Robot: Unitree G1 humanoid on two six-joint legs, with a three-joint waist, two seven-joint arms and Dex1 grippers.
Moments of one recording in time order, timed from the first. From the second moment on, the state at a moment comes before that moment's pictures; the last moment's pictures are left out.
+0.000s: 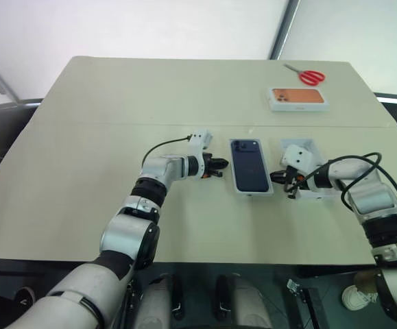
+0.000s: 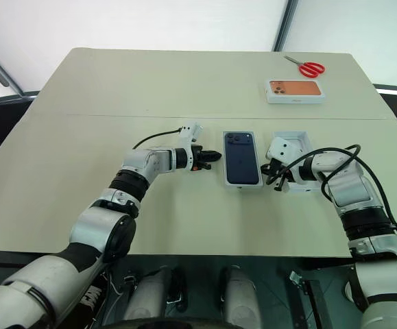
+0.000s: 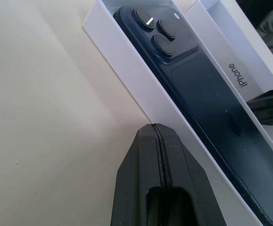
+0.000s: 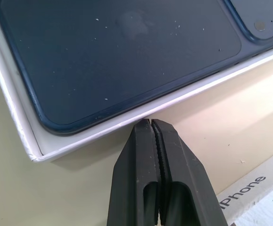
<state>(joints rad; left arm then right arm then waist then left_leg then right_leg) -1.02 0.02 0.02 0.88 -0.27 0.66 -0.69 -0.56 -0.79 0.14 0.31 0.01 0.24 1.10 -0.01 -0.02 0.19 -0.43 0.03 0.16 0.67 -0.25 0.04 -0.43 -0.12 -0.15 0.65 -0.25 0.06</state>
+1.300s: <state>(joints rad) -0.69 0.40 0.07 0.23 -0.35 0.66 -0.85 -0.68 -0.81 0.00 0.39 0.13 0.44 1.06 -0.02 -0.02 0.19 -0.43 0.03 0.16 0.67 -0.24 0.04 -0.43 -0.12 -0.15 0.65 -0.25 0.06</state>
